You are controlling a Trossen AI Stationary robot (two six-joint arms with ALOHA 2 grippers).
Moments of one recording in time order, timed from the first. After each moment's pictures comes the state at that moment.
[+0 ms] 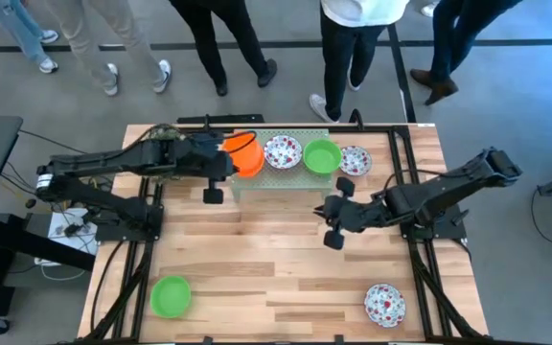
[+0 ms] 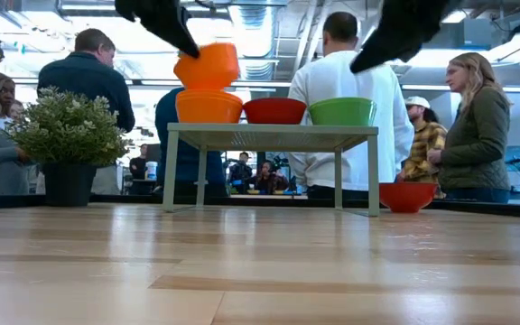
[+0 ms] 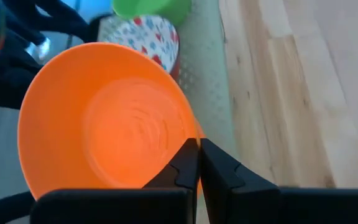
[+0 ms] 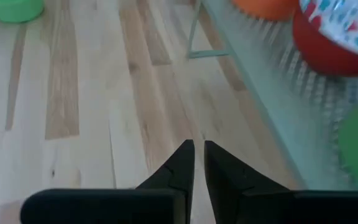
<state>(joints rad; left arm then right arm) 0.13 1.19 1.18 -0.73 -0.18 0.45 0.33 1.25 0.92 -0.44 0.53 0.31</state>
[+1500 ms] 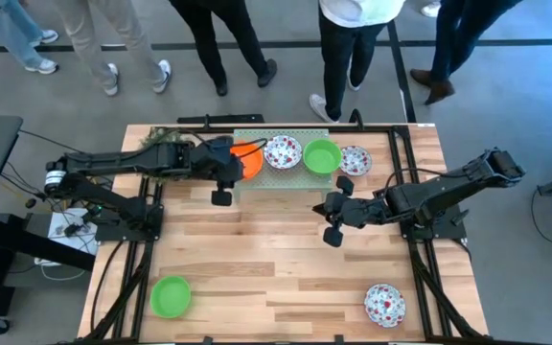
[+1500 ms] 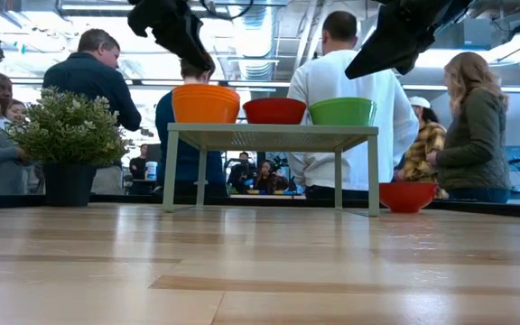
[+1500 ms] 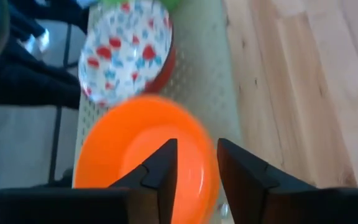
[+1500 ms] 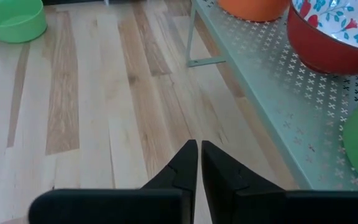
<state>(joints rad) 0.10 1.28 1.18 -0.70 -0.24 0.47 0.29 1.21 0.83 -0.30 0.49 0.31</state>
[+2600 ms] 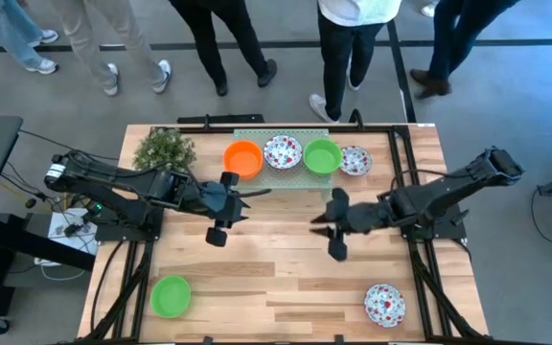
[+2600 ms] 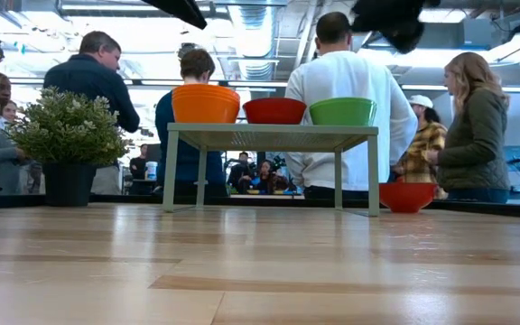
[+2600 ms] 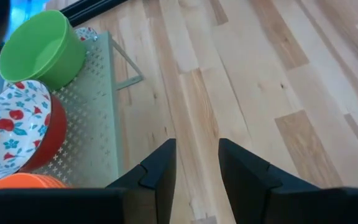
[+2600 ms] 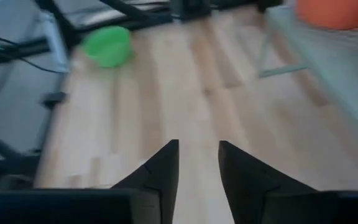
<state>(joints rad) -0.23 1.28 1.17 -0.65 -0.24 0.29 0.36 1.21 0.90 -0.28 0.33 0.42</state>
